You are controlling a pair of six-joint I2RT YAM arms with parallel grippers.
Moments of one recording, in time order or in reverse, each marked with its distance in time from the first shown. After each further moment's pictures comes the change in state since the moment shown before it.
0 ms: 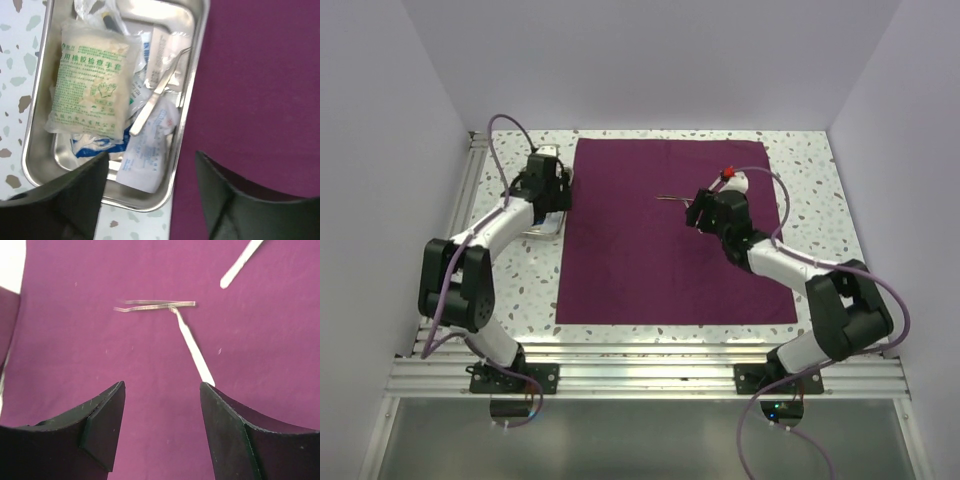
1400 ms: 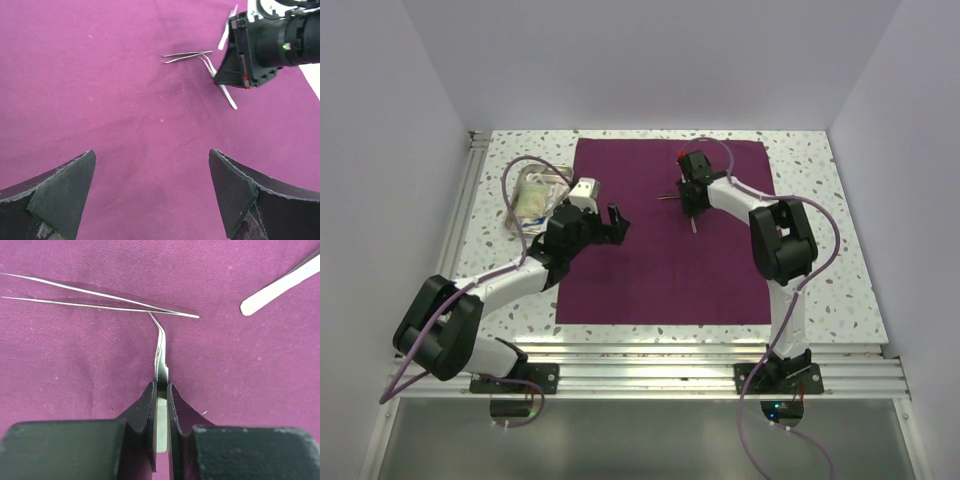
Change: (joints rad) left arm -0.322 -0.305 -0.526 0.706 0.225 -0.172; right arm -0.039 0.660 0.842 -0.750 -0.029 -0.366
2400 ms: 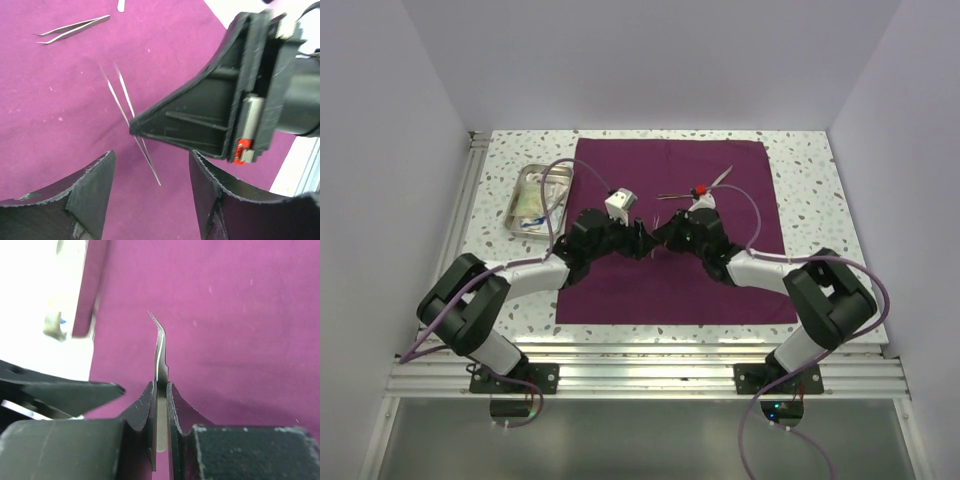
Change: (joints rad) left arm -0.123 0.164 0.051 0.124 0.271 -0.001; right arm 0.210 -0.536 -0.844 0.891 -0.159 0.621
